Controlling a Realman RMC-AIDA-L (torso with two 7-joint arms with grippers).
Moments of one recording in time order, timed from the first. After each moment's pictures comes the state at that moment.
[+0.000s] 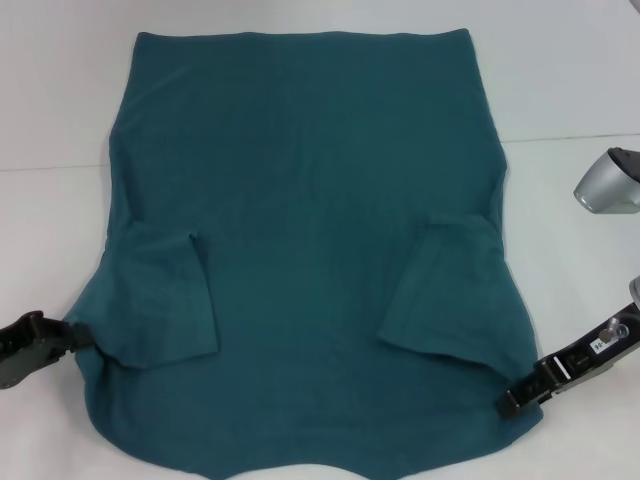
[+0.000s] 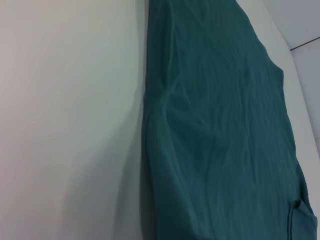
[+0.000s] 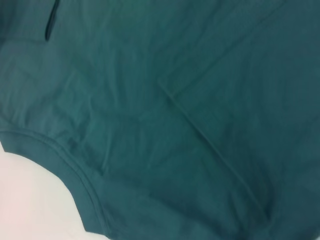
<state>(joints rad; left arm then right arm) -0.48 -2.04 0.46 0.72 2.28 1.40 -2.43 0.75 1.97 -0.84 -0.69 -2.63 -1.61 2.40</state>
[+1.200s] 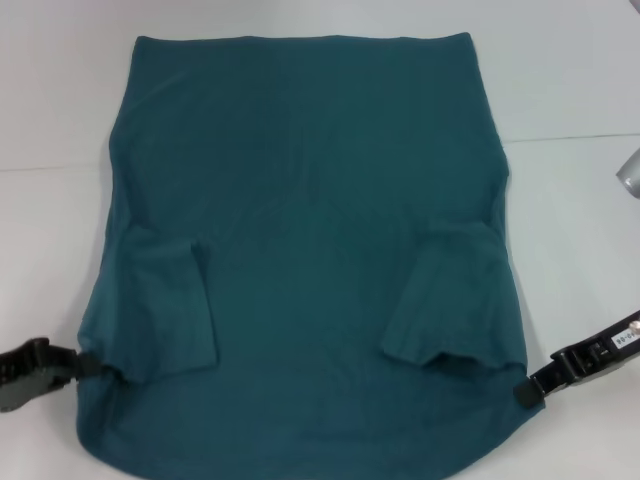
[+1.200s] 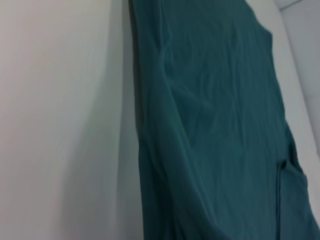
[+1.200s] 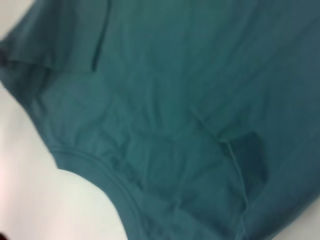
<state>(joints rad) -0.48 -2.03 0.46 0.75 2.34 1.52 -2.41 0.73 1.95 -0.67 -0.70 -2.63 -1.72 2.31</state>
